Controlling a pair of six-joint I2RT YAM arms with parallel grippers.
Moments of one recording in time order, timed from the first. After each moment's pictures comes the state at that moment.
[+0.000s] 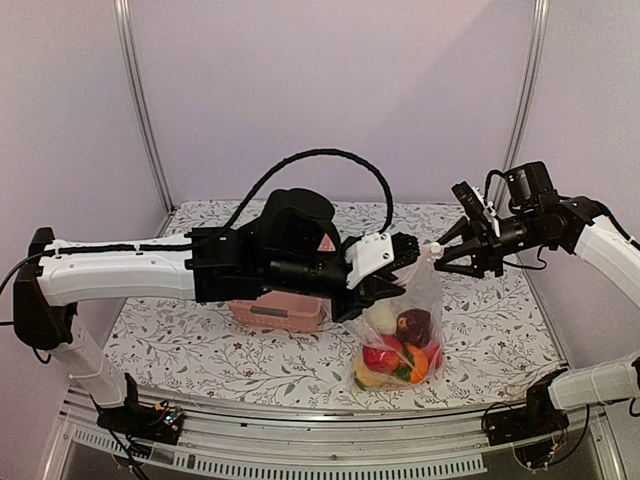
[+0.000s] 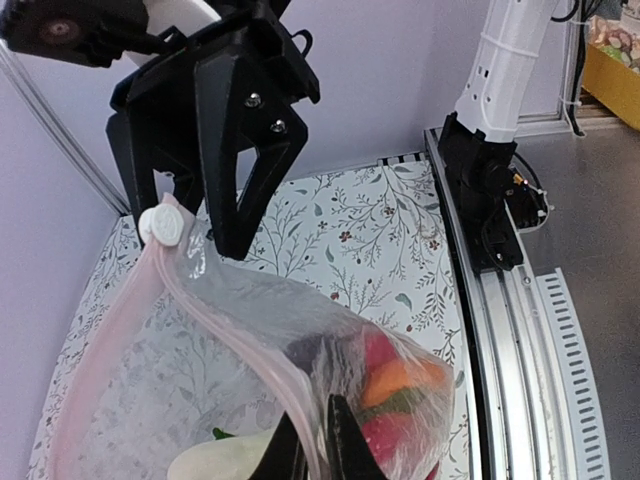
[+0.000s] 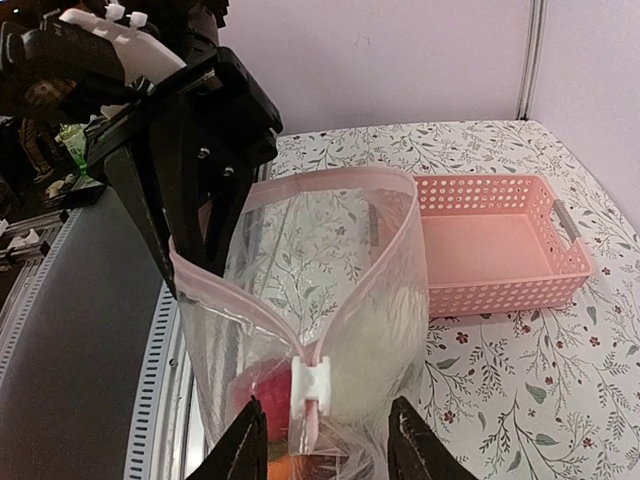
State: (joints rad) left arm -1.23 1.63 1.41 -0.18 0.14 0.36; right arm 0.37 1.16 1.13 -0.77 -1.06 -0.63
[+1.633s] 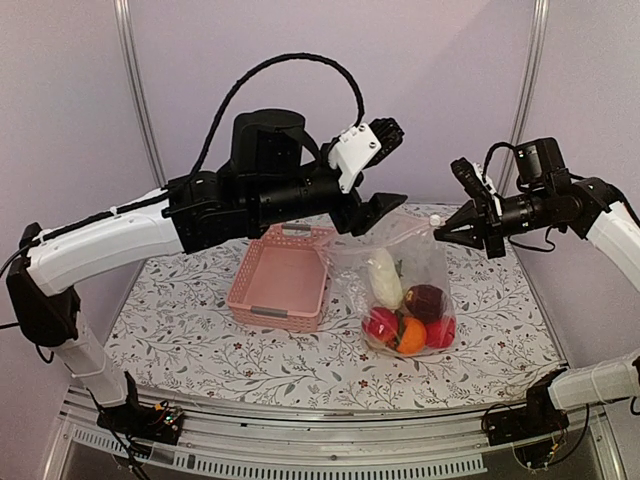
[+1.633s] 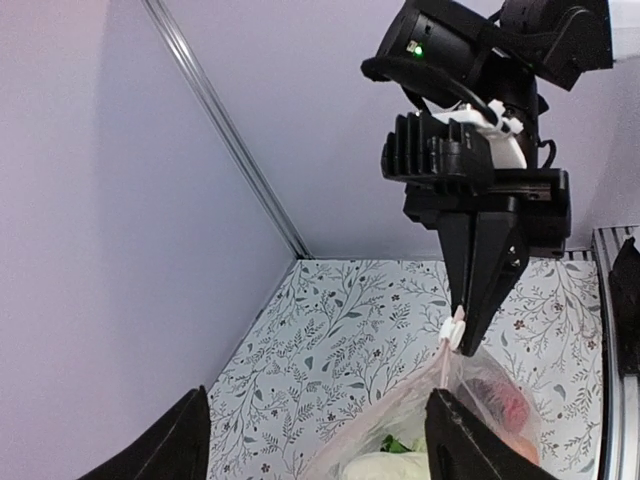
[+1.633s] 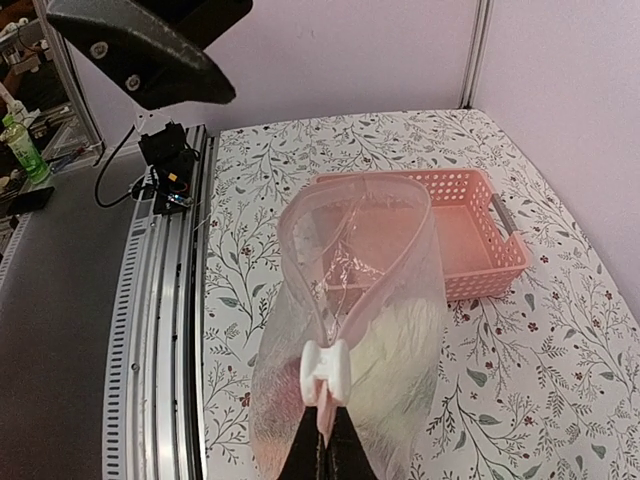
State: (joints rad) left arm -1.15 1.64 1.67 -0.17 -0.14 0.40; right arm 0.41 1.18 1.30 -0.82 -0.87 -0.56
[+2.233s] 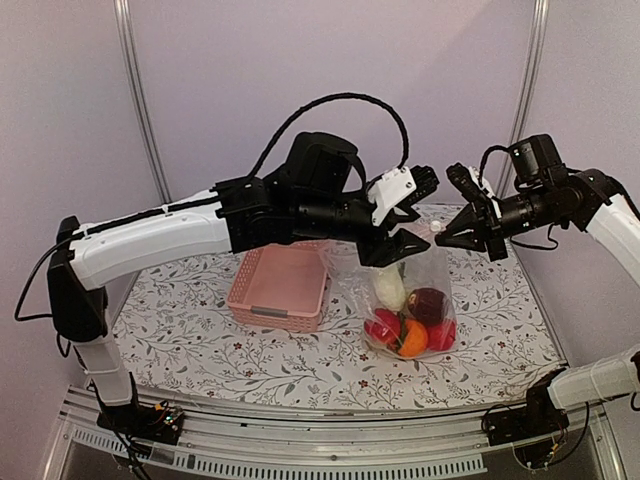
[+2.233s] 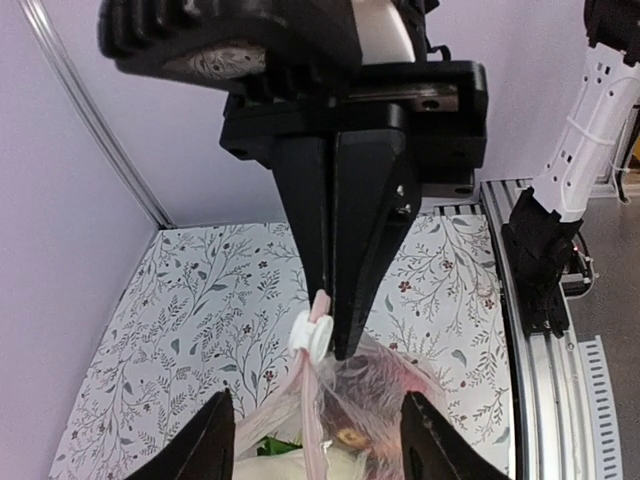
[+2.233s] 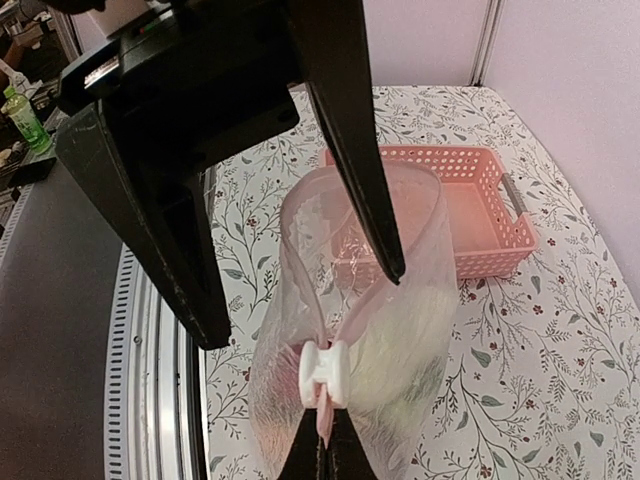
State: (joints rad) left arm -1.14 1.83 1.81 -0.32 0.16 0.32; right arm 0.43 1.20 1.36 -0.95 -0.82 -0.65
